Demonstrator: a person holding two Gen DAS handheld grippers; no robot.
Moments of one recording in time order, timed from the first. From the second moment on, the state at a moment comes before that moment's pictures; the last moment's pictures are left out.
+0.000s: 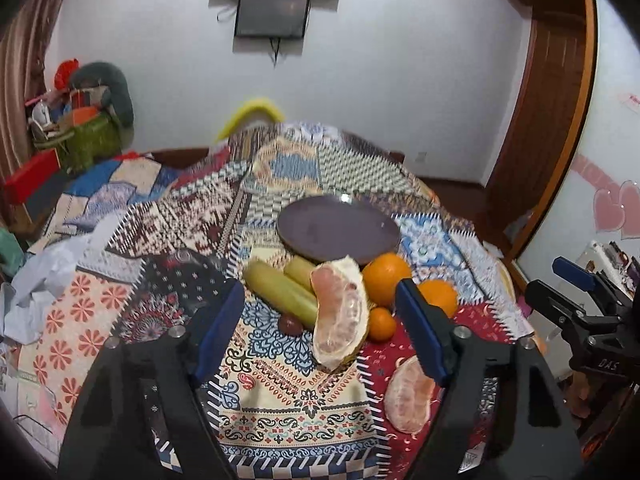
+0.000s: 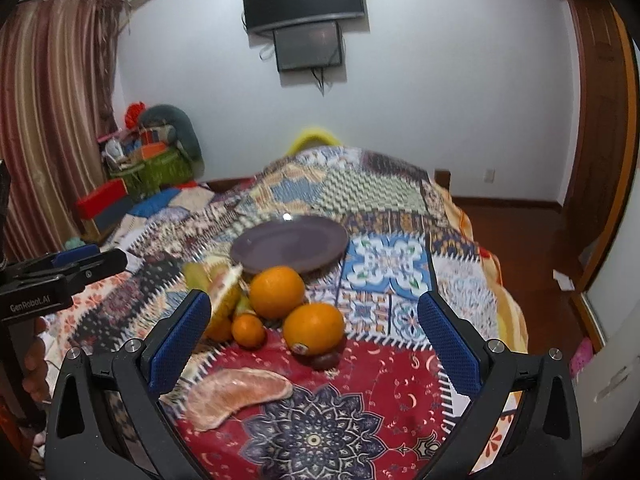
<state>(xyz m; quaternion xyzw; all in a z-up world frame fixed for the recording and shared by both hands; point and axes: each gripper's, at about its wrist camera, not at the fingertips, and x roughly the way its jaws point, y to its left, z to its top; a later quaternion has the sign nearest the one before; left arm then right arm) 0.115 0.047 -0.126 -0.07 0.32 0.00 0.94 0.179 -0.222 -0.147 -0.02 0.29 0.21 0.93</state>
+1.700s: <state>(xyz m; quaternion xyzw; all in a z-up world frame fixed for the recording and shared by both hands) 0.199 0.025 -0.217 -0.07 0.44 -0.03 0.90 0.255 -0.192 -0.235 -0.03 0.43 0.25 0.86</state>
